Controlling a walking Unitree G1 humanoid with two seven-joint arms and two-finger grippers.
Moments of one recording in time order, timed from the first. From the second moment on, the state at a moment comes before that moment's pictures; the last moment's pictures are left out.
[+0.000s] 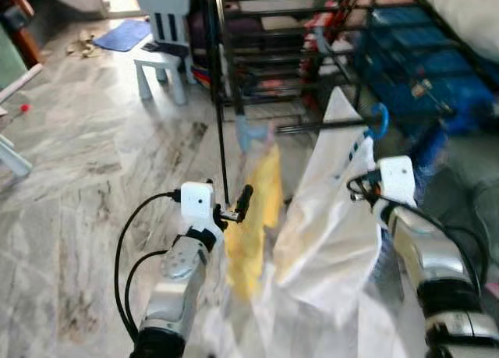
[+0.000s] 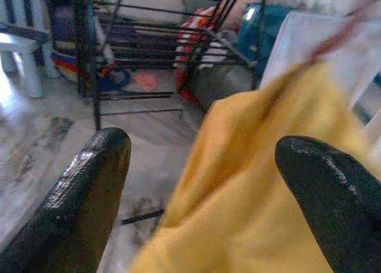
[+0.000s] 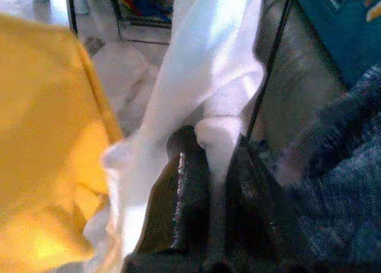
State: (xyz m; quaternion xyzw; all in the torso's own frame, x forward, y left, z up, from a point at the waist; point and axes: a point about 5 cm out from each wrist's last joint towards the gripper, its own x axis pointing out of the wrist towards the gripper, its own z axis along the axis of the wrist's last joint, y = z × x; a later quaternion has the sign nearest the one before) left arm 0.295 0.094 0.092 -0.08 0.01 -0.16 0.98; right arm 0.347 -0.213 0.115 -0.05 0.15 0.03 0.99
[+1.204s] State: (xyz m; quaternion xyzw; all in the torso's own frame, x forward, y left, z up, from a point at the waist) left arm 0.295 0.092 0.092 -0.08 0.02 -0.16 0.98; right arm 0.357 -0.201 0.102 -0.01 0.21 0.06 0.98
